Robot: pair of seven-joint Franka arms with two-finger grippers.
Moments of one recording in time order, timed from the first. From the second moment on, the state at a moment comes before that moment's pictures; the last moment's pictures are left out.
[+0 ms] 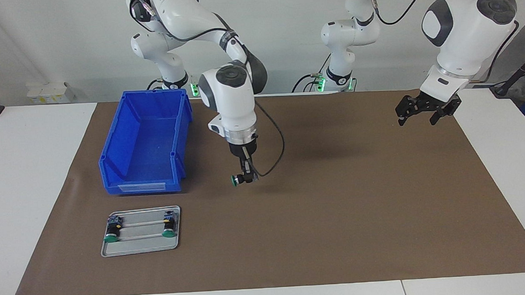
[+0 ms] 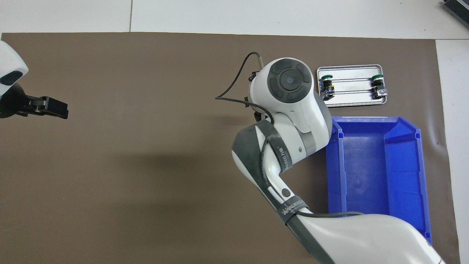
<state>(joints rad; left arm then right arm) -0.04 0.04 0.01 -1.66 0.02 1.70 0.08 0.64 0.45 -0.12 -1.50 -0.01 2.13 2.02</state>
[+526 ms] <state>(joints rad) -0.04 0.04 0.01 -1.66 0.02 1.70 0.08 0.81 0.69 -0.12 -1.33 -0.04 2.22 2.39</state>
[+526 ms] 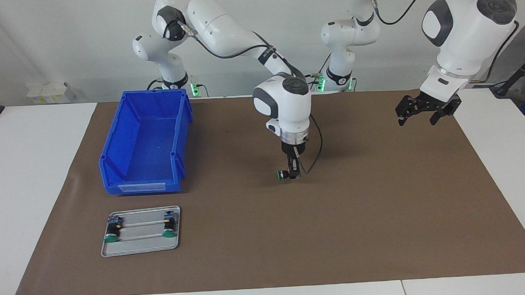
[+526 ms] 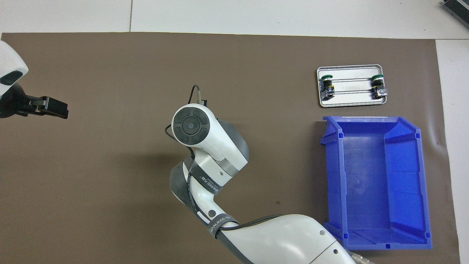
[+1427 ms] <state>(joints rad) -0.04 0.04 0.01 -1.66 0.02 1.70 0.08 0.85 0.70 -0.12 -1.40 -0.04 2.32 2.43</state>
